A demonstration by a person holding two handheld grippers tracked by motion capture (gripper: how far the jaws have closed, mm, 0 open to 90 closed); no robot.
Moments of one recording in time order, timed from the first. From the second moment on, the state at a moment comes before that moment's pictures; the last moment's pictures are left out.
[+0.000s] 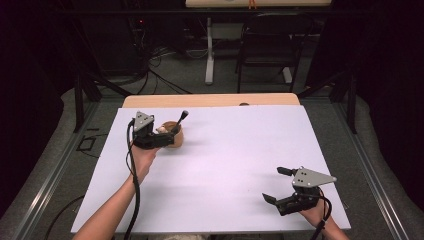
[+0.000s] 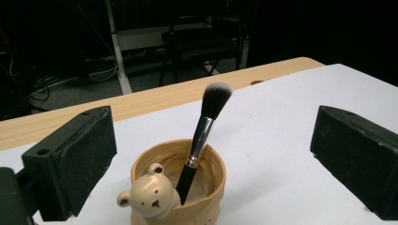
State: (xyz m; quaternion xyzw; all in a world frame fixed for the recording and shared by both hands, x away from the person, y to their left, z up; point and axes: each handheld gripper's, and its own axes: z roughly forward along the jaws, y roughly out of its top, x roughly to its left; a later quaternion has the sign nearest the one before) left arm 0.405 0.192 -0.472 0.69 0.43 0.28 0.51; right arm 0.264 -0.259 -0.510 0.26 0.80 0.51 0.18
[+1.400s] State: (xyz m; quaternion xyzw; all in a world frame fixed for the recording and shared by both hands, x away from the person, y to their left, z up) left arm 0.324 0.229 -0.486 0.73 0.36 0.22 0.53; right arm 0.261 -0.259 -0.509 0.26 0.80 0.51 0.18
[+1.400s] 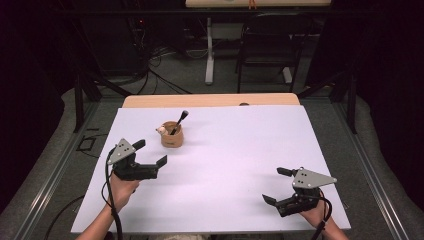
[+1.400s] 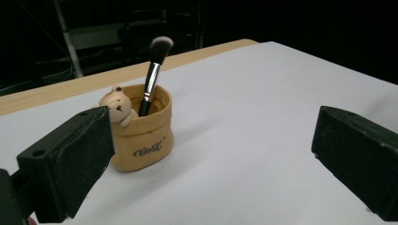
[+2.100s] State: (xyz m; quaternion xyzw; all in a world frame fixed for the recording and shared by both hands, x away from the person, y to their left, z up) left arm 0.293 0.234 -0.500 0.76 0.29 0.20 0.55; right arm 0.260 -0.257 -0.509 0.25 0.80 0.51 0.18
